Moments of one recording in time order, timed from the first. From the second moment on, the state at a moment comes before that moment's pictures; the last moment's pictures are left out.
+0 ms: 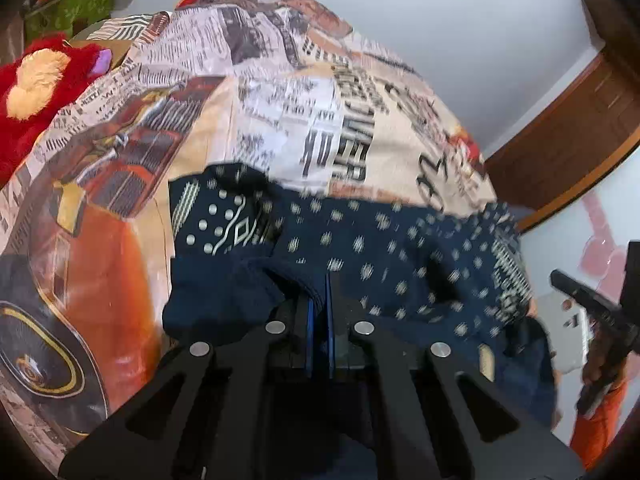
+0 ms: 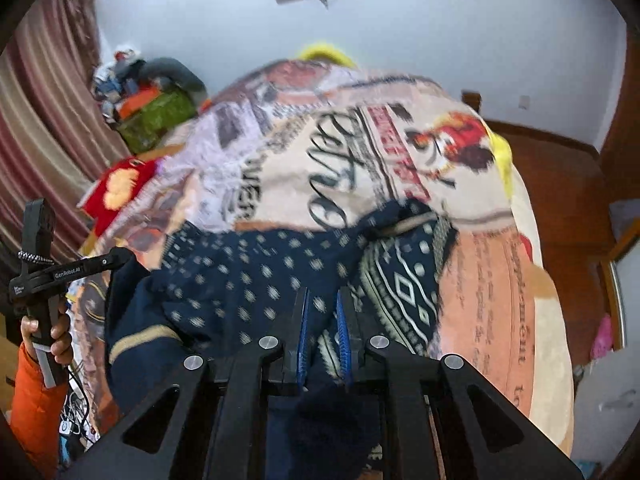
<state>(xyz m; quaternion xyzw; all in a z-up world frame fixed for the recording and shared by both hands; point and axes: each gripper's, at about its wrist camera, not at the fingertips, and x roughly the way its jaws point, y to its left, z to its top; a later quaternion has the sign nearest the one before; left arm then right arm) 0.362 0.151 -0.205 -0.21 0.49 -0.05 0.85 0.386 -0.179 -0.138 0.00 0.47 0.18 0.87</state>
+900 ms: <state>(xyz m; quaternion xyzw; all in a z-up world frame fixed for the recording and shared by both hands) 0.260 0.148 -0.192 -0.17 0.47 -0.09 0.86 0.217 -0.194 -0.160 0.07 0.49 0.14 0.86</state>
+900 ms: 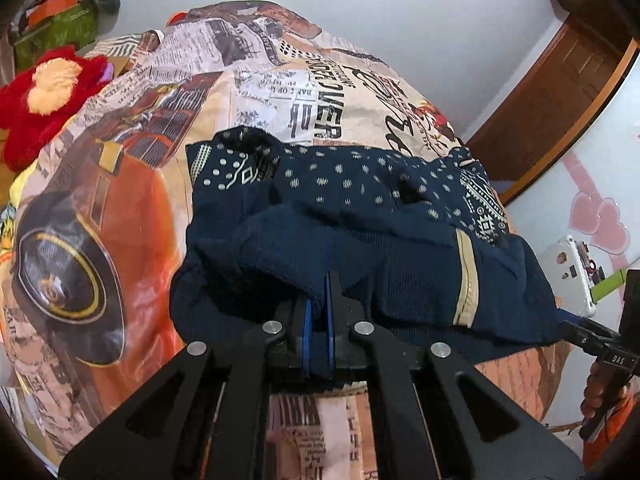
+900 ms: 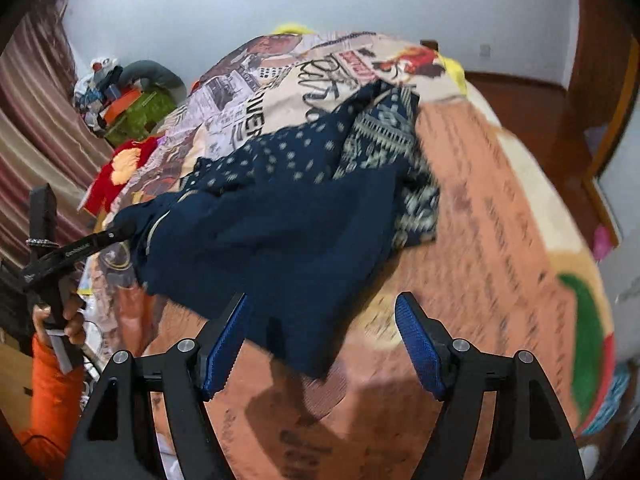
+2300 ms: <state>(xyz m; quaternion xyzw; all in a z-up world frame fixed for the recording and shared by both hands) 0.342 0.165 -0.207 -0.17 0.48 -0.03 0.86 0.390 -0.183 -0.139 0.02 0.43 0.18 0.88</state>
